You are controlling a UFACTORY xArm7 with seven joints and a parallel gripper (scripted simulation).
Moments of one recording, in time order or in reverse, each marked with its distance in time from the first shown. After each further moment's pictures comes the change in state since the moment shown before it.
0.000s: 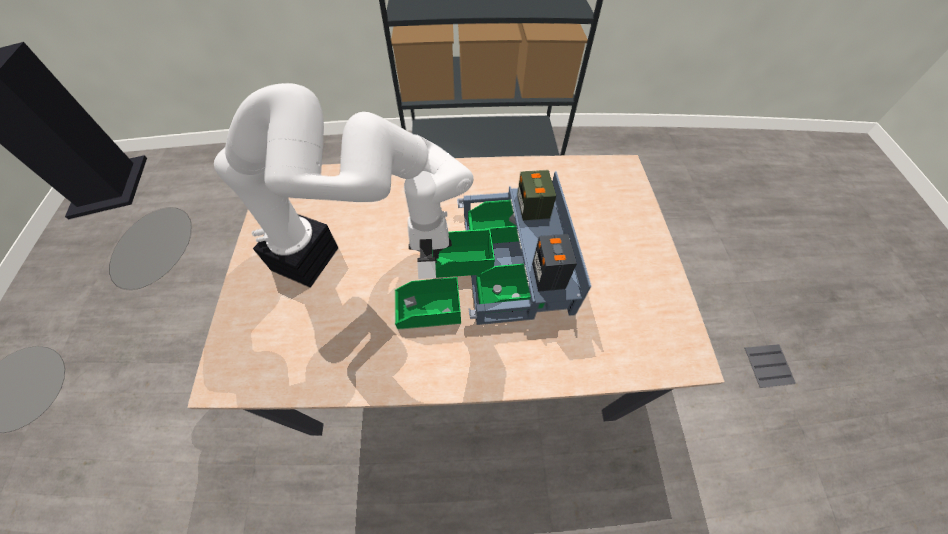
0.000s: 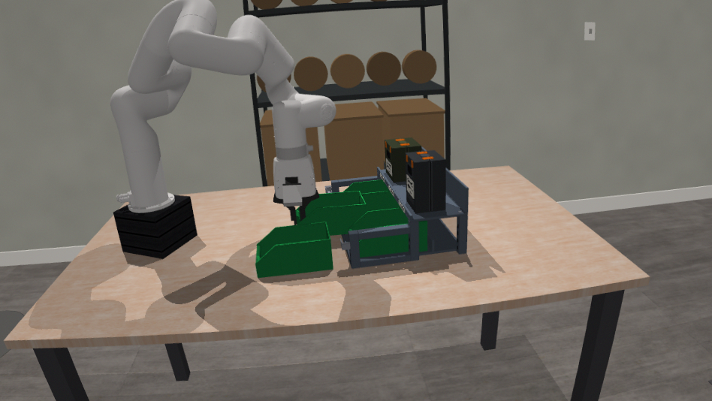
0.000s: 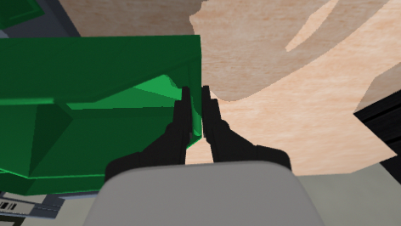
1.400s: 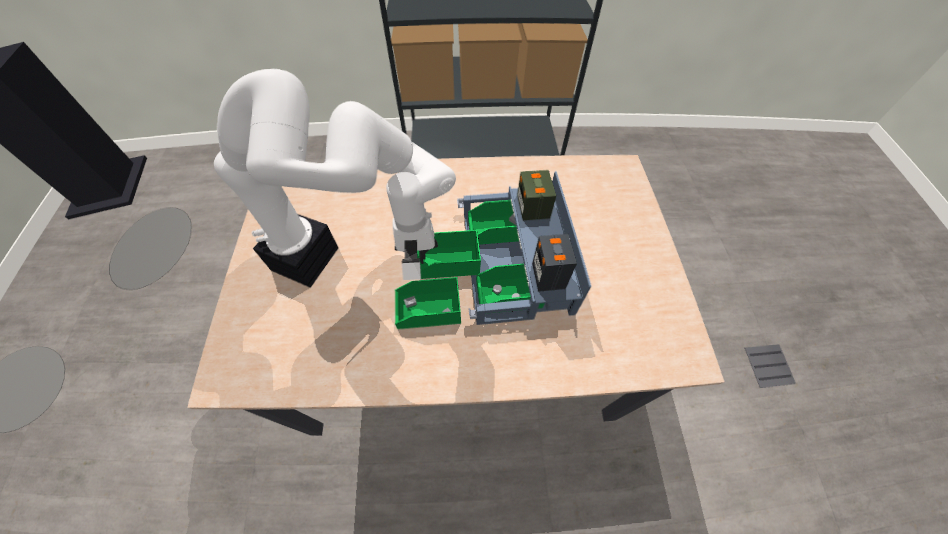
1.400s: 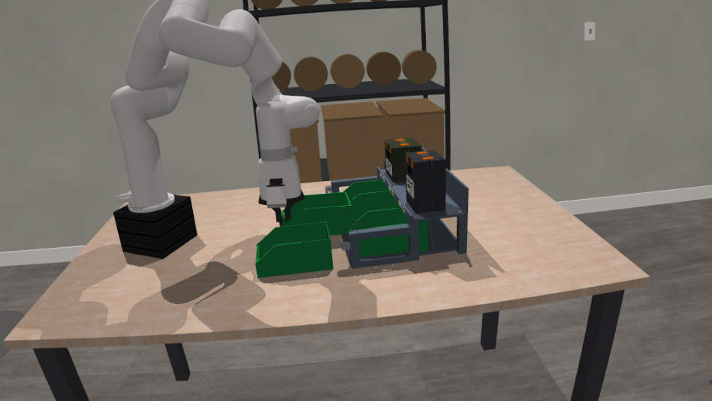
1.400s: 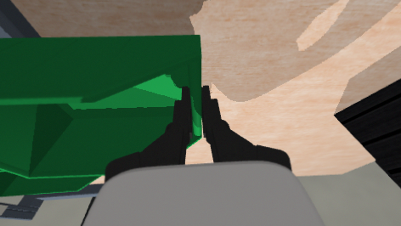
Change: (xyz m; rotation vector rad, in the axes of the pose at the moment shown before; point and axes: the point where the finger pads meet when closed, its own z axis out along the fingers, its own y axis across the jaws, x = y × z) arm 0.000 0.036 0.000 0.004 0.001 0.000
